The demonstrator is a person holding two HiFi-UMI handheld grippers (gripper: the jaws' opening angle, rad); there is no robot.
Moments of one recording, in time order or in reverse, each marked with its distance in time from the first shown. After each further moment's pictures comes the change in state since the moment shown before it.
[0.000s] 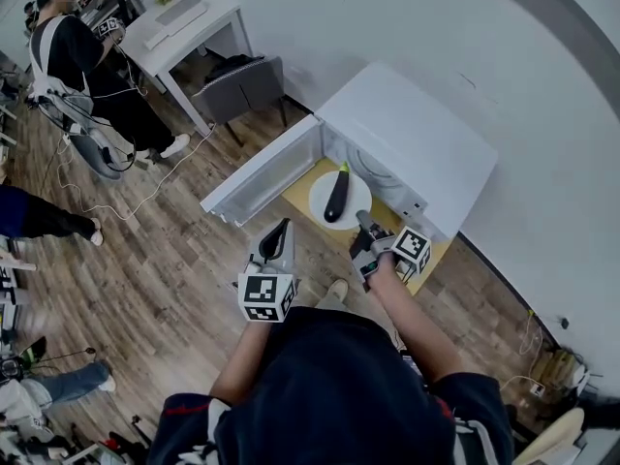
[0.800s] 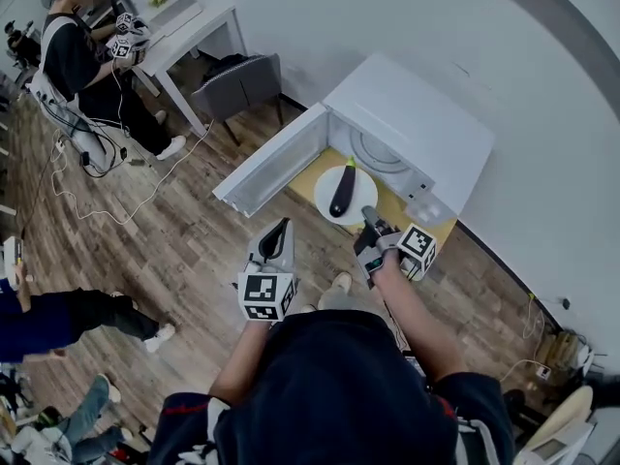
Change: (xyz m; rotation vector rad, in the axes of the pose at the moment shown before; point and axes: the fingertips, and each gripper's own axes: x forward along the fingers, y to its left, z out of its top) left arm -0.048 0.020 -0.012 0.003 -0.010 -0.054; right arm -0.026 0.010 -0.038 -0.013 -0.082 0.003
